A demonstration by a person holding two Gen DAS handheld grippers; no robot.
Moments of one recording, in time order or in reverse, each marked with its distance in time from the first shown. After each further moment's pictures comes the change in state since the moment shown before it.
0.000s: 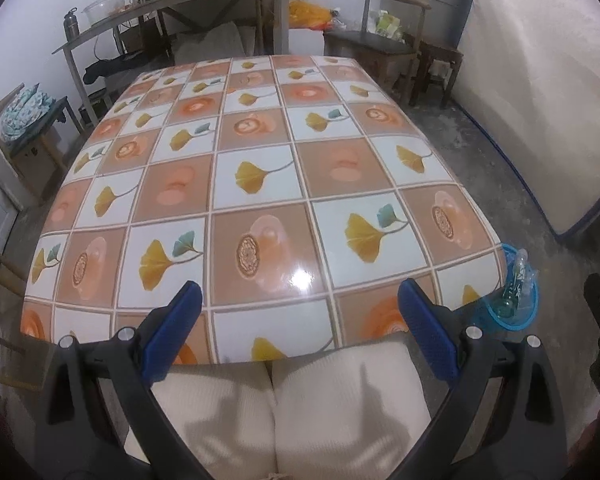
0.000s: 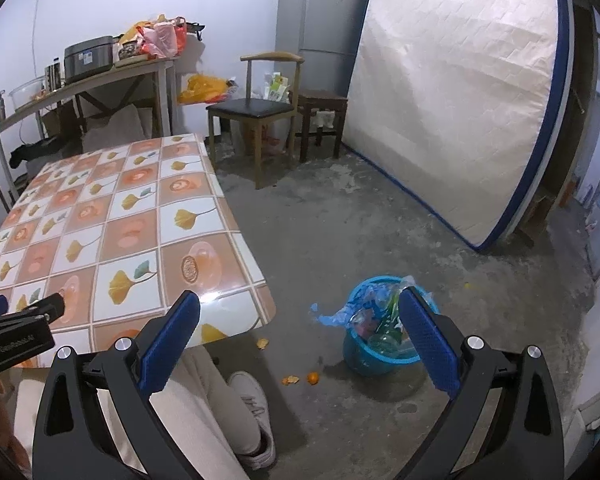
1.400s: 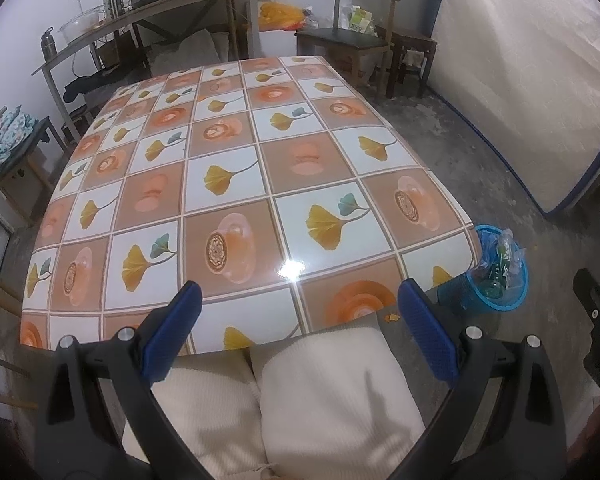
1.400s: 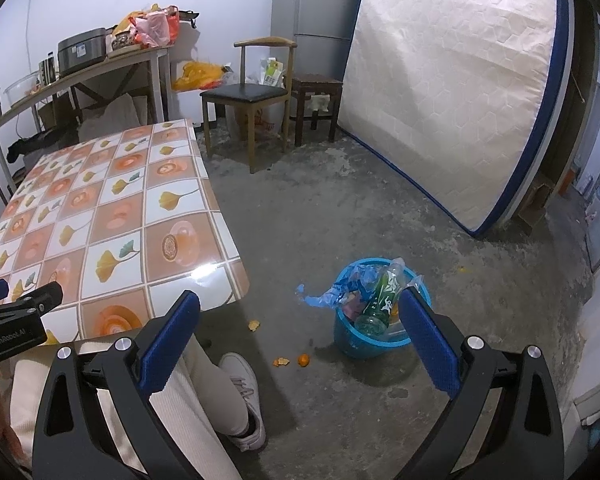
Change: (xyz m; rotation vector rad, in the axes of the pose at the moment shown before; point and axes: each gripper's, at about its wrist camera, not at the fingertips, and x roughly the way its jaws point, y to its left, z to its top) left arm -0.014 -0.027 -0.006 0.078 -0.008 -0.035; right arm -0.005 -0.030 -0.006 0.005 0.052 -0.006
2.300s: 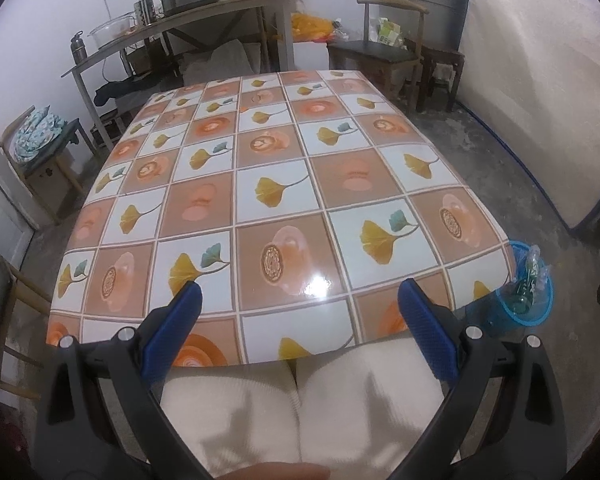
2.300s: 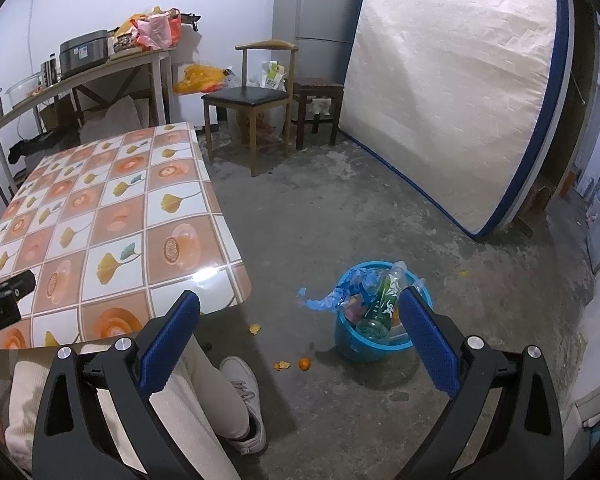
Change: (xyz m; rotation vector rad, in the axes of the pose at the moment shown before) left arm -0.007 0.028 0.003 -0.032 -0.037 0.106; right arm 0.003 0.003 -0.002 -0.002 -0.013 0.006
